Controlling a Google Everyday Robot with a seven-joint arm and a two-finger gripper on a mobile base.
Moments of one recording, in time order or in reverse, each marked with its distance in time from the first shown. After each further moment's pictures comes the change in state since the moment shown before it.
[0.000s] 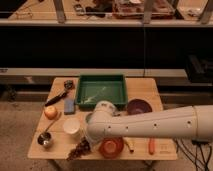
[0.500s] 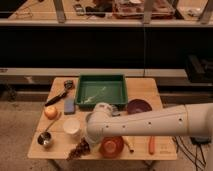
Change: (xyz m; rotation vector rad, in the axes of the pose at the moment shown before) arm 0.001 0.007 0.023 -0.045 -0.015 0.023
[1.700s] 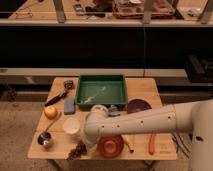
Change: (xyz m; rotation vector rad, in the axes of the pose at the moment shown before) arm -0.006 -0.011 0.042 -0.016 -0.022 -0.036
